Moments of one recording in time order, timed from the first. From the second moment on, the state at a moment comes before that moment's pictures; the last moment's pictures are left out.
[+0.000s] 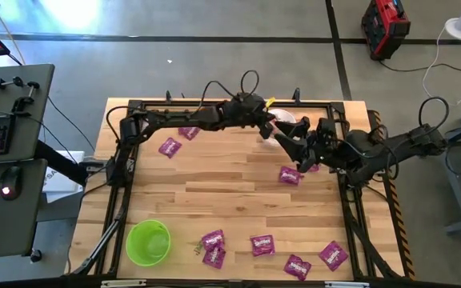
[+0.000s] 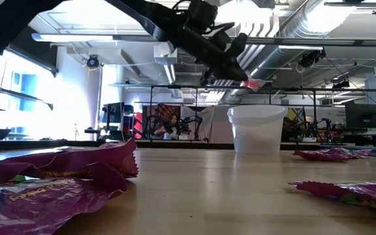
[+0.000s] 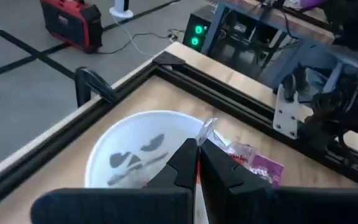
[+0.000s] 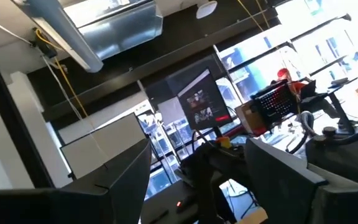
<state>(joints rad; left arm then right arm) 0.30 2.09 1.68 0.02 -0.05 -0.27 0.24 1.05 0.87 0.61 0.50 0.29</state>
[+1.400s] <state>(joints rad) -0.15 1.47 0.95 -0.24 0.07 -0.30 0.18 1.03 0.87 0.49 0.35 0.36</state>
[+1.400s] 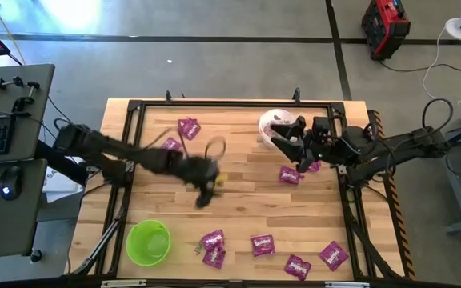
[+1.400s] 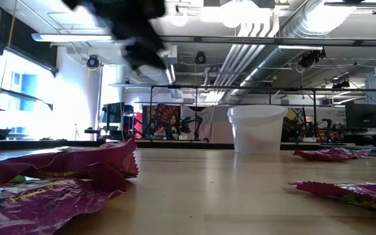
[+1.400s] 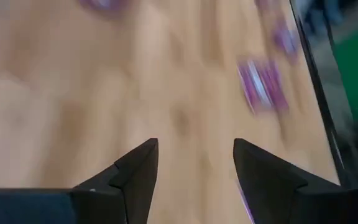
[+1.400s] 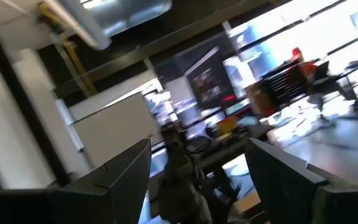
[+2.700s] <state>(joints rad) -0.56 1.83 1.21 -0.55 0.03 -0.97 0.38 1.04 0.87 0.23 0.46 0.68</state>
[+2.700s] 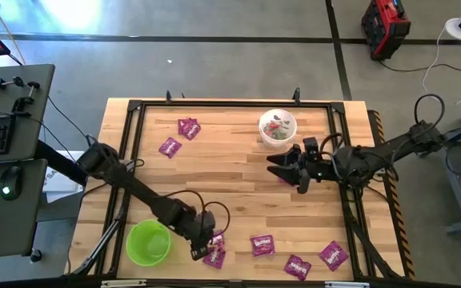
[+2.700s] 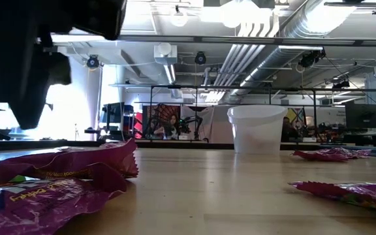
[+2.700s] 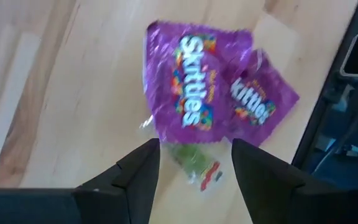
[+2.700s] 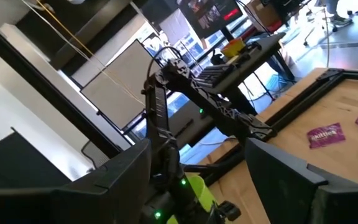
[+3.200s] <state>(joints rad) -0.53 1.89 1.20 -0.41 -0.01 -0.86 0.40 1.04 0.87 0.12 0.45 0.74</state>
